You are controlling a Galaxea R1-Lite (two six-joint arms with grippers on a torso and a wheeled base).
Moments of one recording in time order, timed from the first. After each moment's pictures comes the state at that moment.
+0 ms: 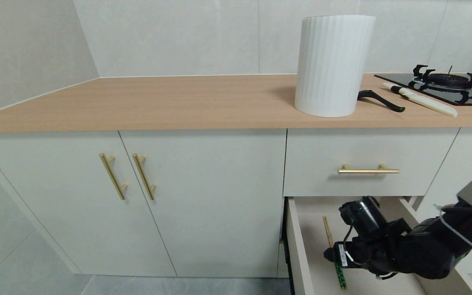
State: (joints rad) left arm 0.00 0.00 0.00 0.00 0.06 -0.01; right arm 0.51 2.00 -0.69 -0.31 -0.23 0.42
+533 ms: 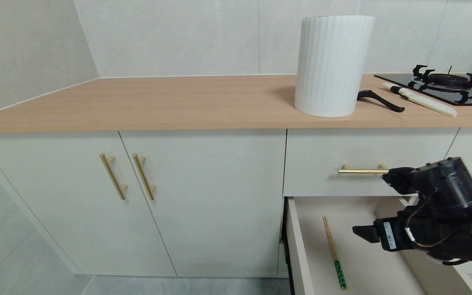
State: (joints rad) left arm 0.00 0.00 0.00 0.00 0.06 -0.01; right arm 0.46 1.53 -0.69 -0.08 -0.23 0.21
